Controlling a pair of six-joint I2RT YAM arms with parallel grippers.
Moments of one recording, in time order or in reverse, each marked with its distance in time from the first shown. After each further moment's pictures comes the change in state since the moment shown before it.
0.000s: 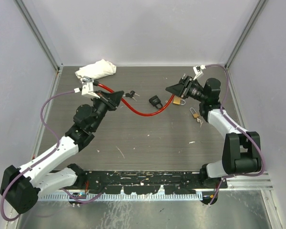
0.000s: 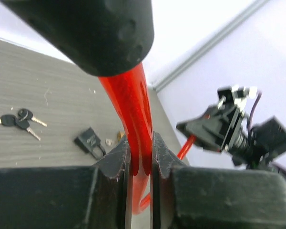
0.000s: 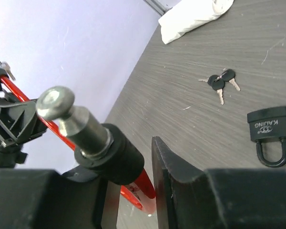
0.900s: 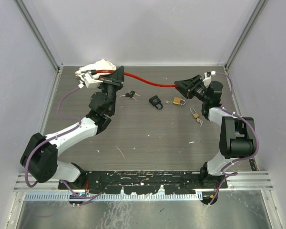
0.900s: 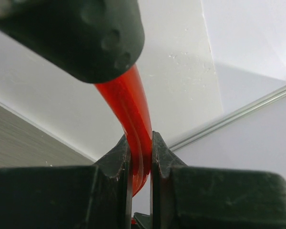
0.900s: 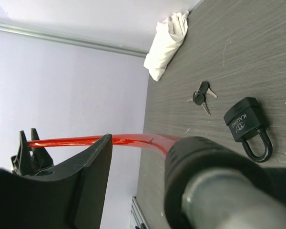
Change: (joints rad) left arm -0.023 0.417 0.212 0.480 -0.415 -0.217; right arm -0.114 0.206 -0.051 0.221 0.143 0.454
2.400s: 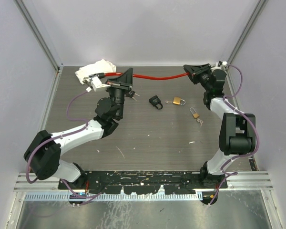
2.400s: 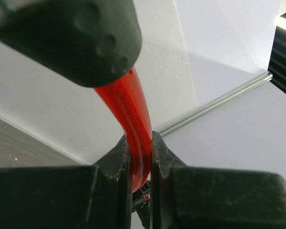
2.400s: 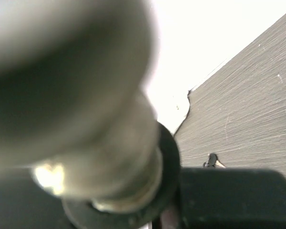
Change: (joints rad) left arm -0.138 0.053 0.014 0.141 -0.088 0.031; right arm -0.010 0.049 0.210 -0.075 0.311 0.108
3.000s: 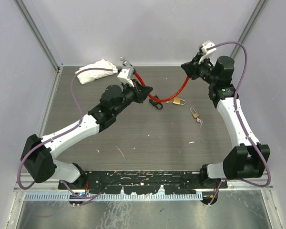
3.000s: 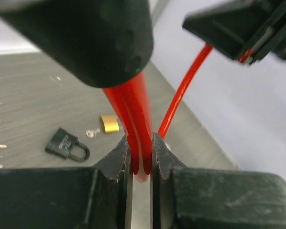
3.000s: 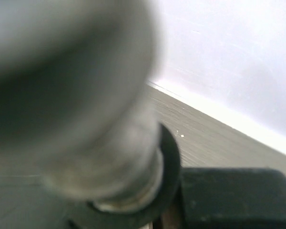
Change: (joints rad) left arm 0.008 -0.055 0.161 -0.652 0.539 0.387; right arm 0.071 -0.275 0.219 -0.535 -0.135 -1.218
